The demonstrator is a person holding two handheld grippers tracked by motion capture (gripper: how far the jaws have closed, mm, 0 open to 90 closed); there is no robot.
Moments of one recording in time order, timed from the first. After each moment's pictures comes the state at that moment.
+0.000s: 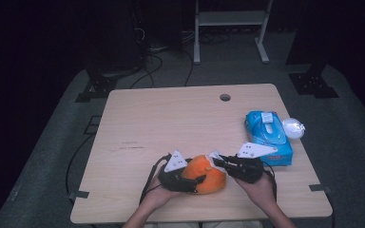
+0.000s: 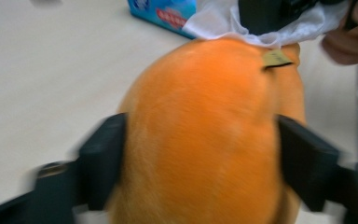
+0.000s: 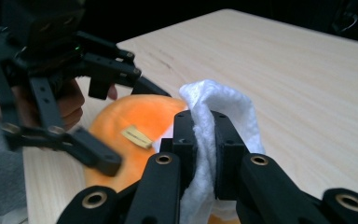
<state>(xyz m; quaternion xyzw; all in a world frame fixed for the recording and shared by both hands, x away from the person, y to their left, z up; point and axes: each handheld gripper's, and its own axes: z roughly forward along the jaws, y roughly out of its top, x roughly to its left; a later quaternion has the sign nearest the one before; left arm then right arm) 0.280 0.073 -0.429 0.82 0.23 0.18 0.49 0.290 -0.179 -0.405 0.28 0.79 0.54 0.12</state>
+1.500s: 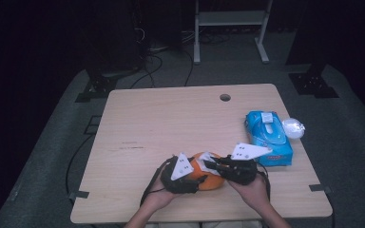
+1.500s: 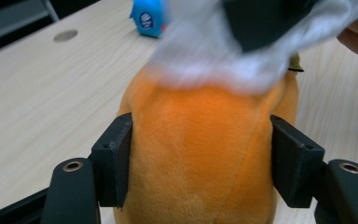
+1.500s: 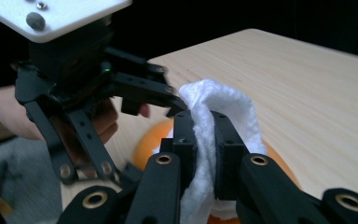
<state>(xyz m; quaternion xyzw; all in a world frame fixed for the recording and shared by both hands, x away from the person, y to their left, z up) 0.272 0.064 -0.423 0.84 0.20 0.20 0.46 0.279 -0.154 -0.392 0.23 0.80 0.55 0.12</state>
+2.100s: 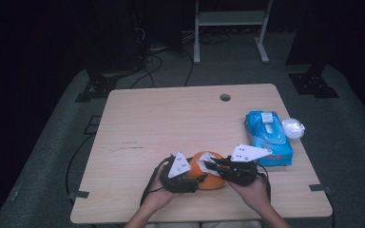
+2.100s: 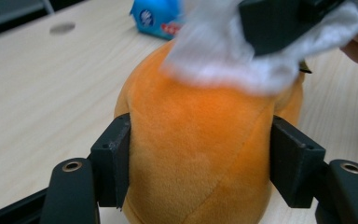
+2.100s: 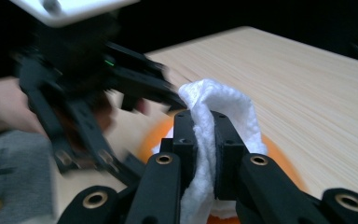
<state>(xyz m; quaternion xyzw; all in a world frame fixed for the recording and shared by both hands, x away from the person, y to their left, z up) 0.273 0.066 -0.421 0.84 0.20 0.19 0.47 0.277 -0.155 -0.393 0.23 0.80 0.55 0.12</state>
